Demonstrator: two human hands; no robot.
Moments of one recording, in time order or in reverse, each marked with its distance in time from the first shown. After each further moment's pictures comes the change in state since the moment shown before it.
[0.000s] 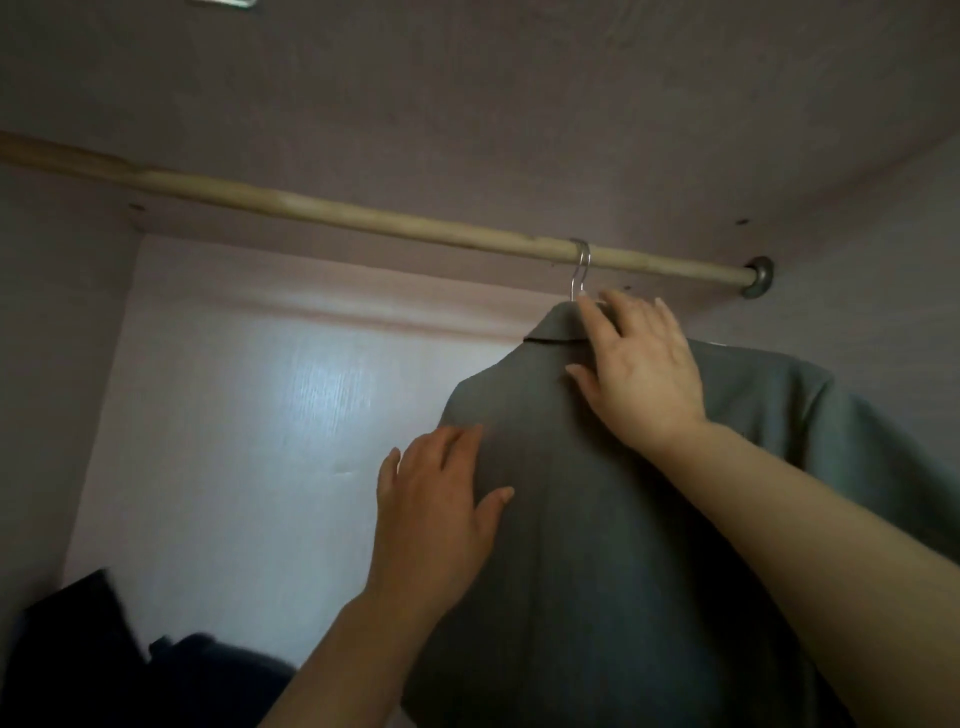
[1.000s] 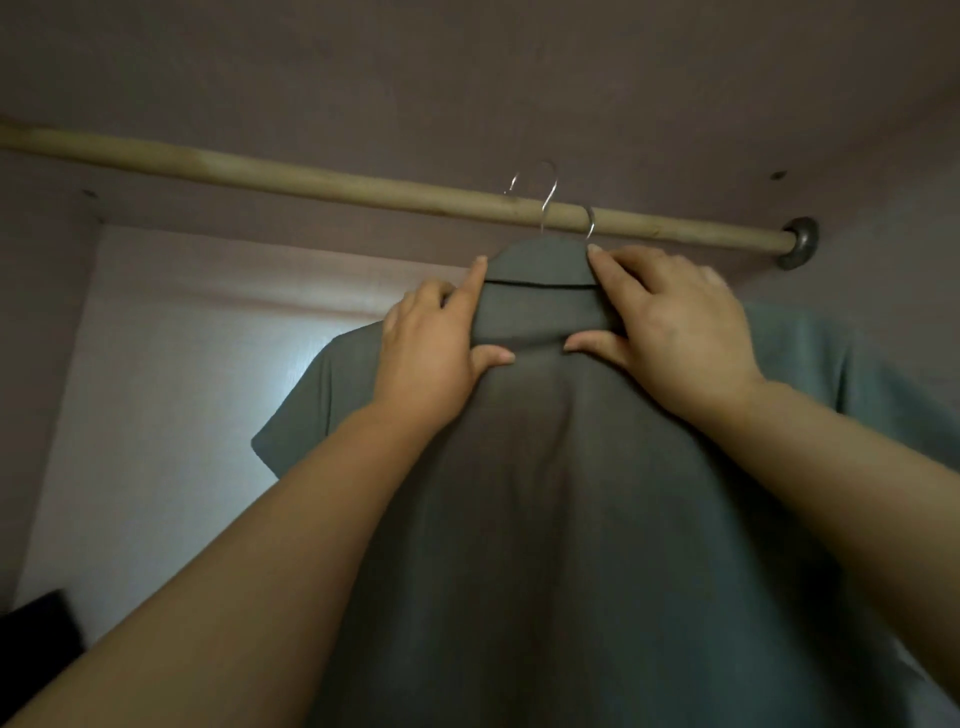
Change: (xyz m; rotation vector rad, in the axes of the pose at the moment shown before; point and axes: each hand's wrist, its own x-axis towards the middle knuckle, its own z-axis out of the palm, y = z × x) left_hand 0.134 0.014 0.004 0.105 0.270 0.213; right_hand 0.027 0.050 0.031 -0.004 0.284 -0.197
